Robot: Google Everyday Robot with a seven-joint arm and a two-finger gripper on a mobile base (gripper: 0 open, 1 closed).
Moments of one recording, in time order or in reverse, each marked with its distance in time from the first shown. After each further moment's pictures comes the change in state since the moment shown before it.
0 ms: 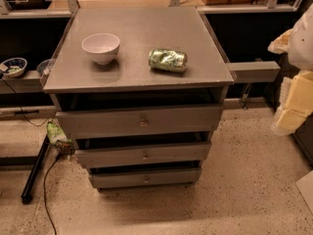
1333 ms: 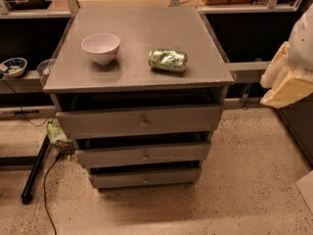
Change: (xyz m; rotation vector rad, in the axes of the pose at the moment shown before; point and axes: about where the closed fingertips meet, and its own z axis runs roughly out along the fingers) arm 0.000 0.000 0.000 0.000 0.000 0.000
